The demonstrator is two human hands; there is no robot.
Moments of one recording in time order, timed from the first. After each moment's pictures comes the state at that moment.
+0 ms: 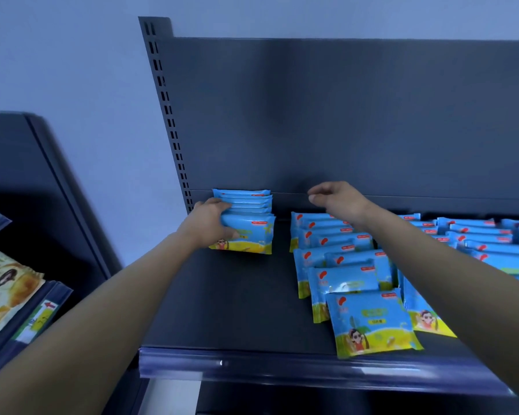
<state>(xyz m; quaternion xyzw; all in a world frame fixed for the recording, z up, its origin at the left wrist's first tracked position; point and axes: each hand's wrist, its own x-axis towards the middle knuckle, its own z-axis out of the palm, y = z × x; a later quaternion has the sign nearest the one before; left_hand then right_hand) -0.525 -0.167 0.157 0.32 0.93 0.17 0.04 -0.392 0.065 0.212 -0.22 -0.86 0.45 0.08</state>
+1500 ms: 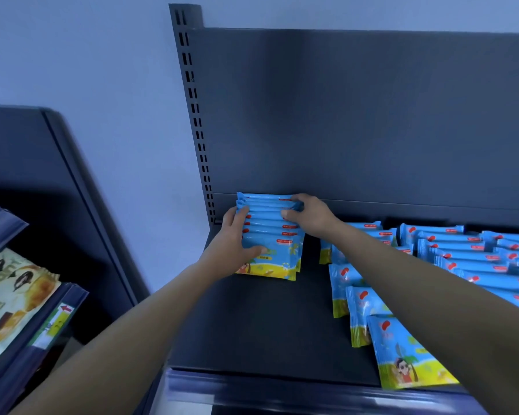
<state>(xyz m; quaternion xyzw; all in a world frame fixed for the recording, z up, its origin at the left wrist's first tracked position) -0.527 -0.183 0.125 0.31 0.87 0.37 0.09 -0.480 0.008 0.167 -0.19 -0.89 0.41 0.05</state>
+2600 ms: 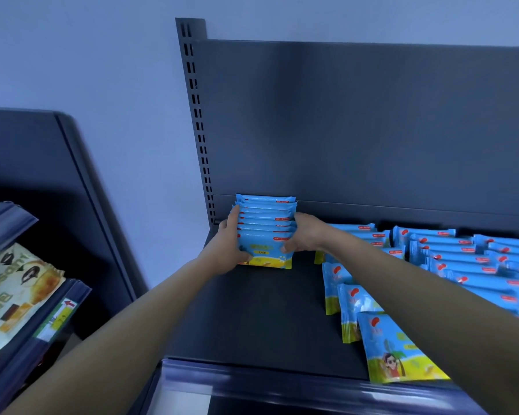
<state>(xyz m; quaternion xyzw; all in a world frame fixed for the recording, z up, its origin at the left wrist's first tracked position) -0.521 -0.186 0.130 0.27 0.89 0.35 0.15 -0.454 -0.007 0.174 -0.19 -0.91 0.36 -0.10</state>
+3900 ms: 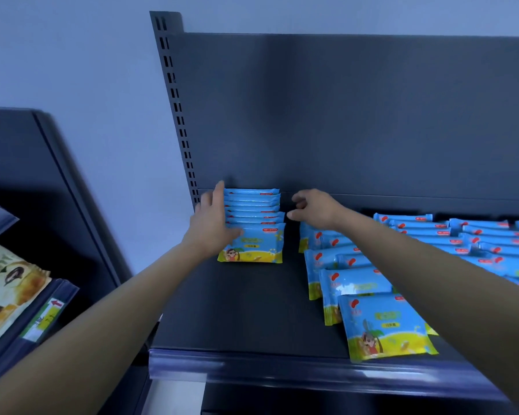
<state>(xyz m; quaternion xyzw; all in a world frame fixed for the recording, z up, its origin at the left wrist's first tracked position) -0.502 -0.181 0.167 0.27 0.92 0.30 0.00 -0.433 0.031 0.195 -0.16 -0.95 0.28 0.00</state>
